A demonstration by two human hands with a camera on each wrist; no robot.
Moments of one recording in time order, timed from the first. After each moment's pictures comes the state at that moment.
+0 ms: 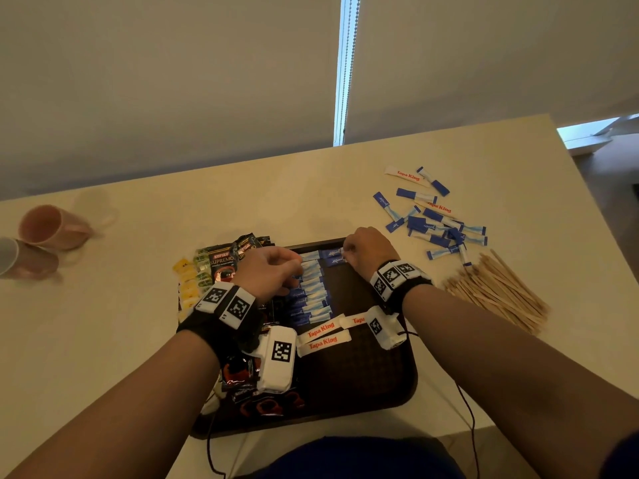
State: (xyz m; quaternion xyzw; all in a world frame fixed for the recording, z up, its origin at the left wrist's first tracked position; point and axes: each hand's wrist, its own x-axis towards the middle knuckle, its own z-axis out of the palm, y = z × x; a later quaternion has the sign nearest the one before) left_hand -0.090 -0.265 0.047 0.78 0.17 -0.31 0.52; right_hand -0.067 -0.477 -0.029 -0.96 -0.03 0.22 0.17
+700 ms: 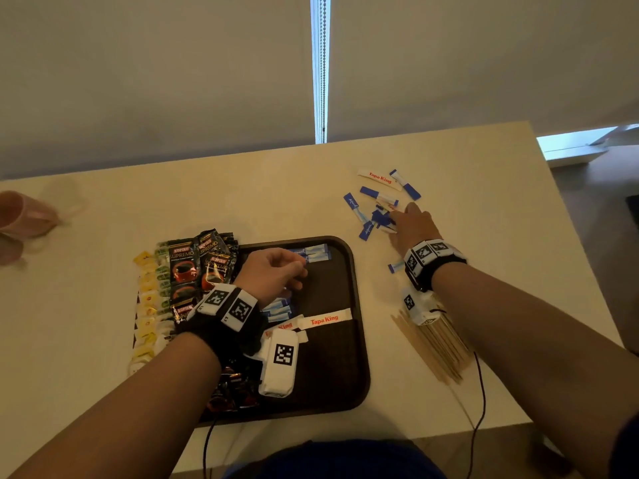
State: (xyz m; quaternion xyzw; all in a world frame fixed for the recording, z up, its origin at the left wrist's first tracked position) left_hand -0.106 -0.345 0.050 0.77 0.18 -0.31 0.53; right_hand -0.040 -0.621 -0.051 -0.97 0.07 0.24 0.05
